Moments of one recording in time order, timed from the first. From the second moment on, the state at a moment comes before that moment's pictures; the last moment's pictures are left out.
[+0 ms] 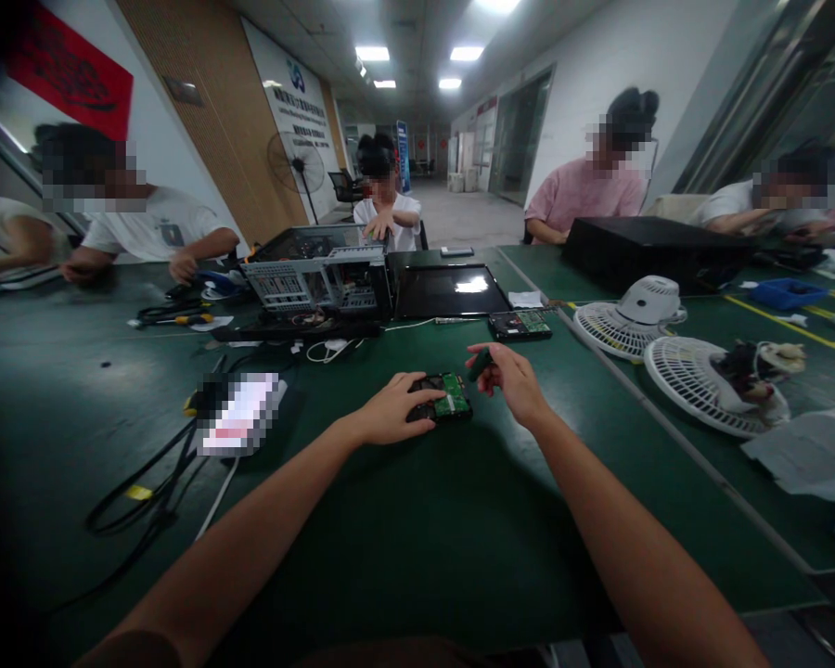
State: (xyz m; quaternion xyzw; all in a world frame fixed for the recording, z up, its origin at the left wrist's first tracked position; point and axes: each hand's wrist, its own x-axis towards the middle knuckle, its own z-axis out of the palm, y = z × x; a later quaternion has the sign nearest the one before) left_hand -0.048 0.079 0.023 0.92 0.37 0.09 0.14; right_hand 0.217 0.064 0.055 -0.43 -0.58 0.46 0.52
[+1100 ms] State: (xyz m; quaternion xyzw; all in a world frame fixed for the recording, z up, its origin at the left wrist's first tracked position) left_hand -0.050 0.080 0.020 0.92 0.36 0.10 0.14; right_hand 0.213 0.056 0.066 -0.41 -0.56 0.53 0.49
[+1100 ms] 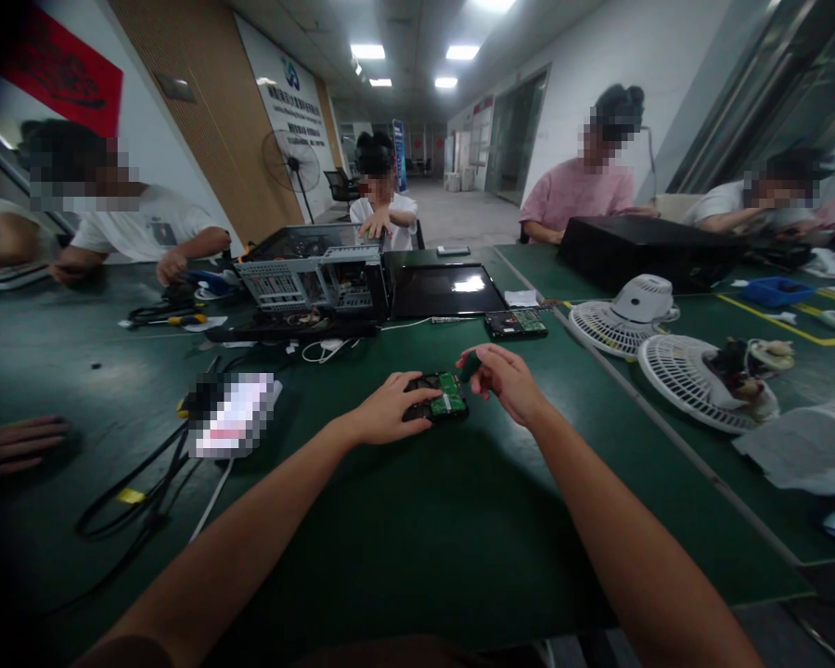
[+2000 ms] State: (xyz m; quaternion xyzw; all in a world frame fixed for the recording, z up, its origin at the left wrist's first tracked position) left_hand -0.050 0.082 0.015 0.92 0.36 0.11 0.13; right_hand 0.217 0.059 0.065 -0.35 -0.50 0.63 0.48
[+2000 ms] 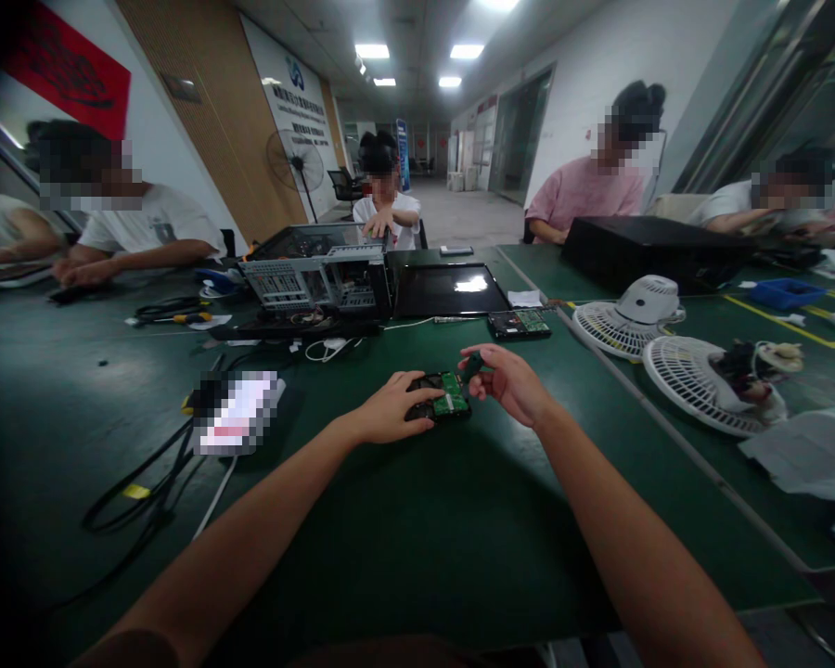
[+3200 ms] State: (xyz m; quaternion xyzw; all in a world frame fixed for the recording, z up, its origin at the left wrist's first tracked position) left_hand -0.050 0.079 0.020 0.92 0.36 0.11 0.14; right_hand 0.218 0.062 0.064 -0.37 -0.50 0.61 0.49
